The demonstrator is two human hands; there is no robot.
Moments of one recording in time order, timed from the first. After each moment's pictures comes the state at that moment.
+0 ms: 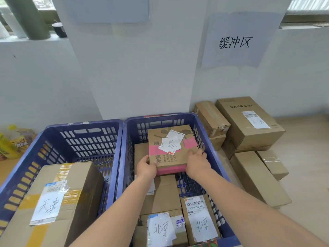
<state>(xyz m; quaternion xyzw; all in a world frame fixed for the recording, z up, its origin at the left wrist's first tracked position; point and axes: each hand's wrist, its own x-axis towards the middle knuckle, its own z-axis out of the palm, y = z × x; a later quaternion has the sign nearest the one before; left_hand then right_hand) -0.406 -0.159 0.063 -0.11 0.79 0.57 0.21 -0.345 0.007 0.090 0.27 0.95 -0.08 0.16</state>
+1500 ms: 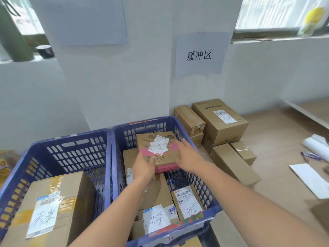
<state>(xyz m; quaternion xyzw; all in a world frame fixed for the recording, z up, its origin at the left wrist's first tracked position) -0.342 -0.165 0.146 0.06 0.86 0.48 0.16 -0.280 0.003 0.155 0.19 0.95 -0.23 0.03</state>
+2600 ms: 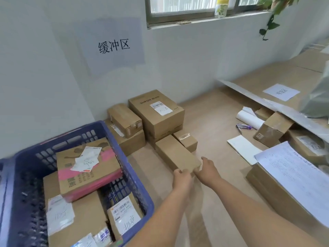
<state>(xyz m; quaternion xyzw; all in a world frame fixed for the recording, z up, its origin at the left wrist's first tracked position) -0.129 0.105 0.085 0.01 0.72 0.51 0.48 -0.060 0.206 0.071 0.54 0.76 -0.37 0.01</state>
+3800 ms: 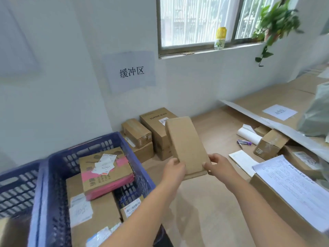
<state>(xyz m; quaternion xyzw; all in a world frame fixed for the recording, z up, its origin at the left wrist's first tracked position) -0.144 0.037 0.198 0.14 0.71 0.55 0.42 -0.015 0.170 0.176 0.44 0.70 -0.53 -0.19</state>
